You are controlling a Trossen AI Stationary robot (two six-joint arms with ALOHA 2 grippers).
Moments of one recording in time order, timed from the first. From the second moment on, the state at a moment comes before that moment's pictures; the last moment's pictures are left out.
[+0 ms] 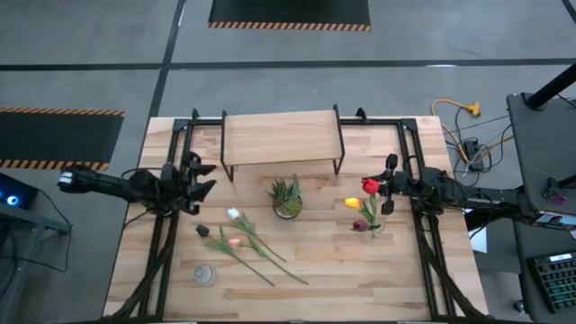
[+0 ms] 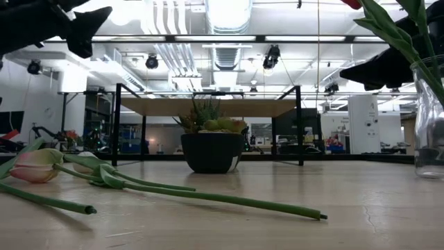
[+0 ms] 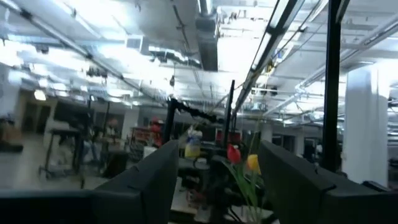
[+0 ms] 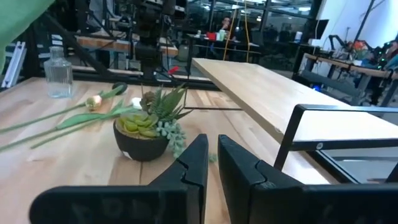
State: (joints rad) left arm -0.16 0.36 0.01 0.82 -0.30 0.00; right arm -0.14 0.09 0.01 0.04 0.03 -0.10
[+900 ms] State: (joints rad) left arm -0.16 1.15 1.11 -0.47 -0.63 -0.41; right arm -0.14 0.09 0.01 0.01 0.04 -0.05
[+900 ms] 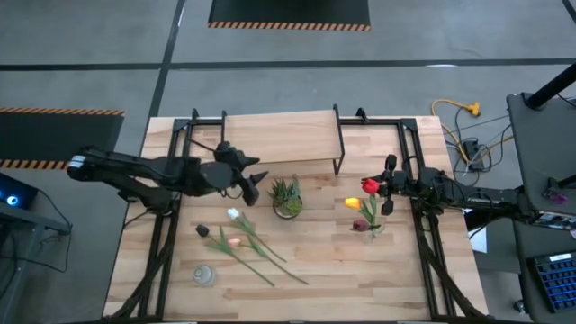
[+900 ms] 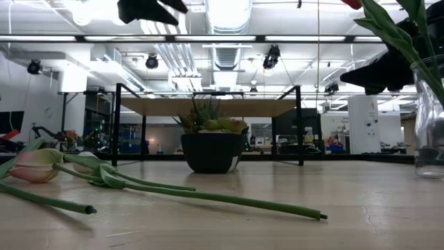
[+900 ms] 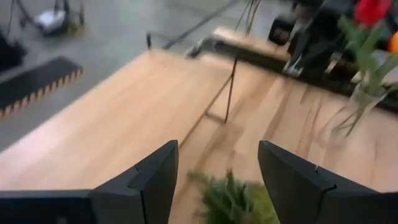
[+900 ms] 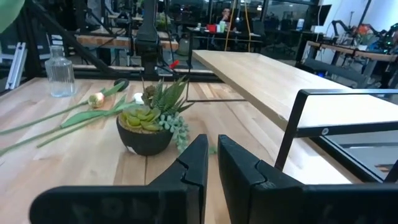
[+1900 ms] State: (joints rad) left arm -0.26 1.43 1.15 -0.74 -0.22 -1.60; right arm -0.14 0.09 0.01 0.09 0.04 0.01
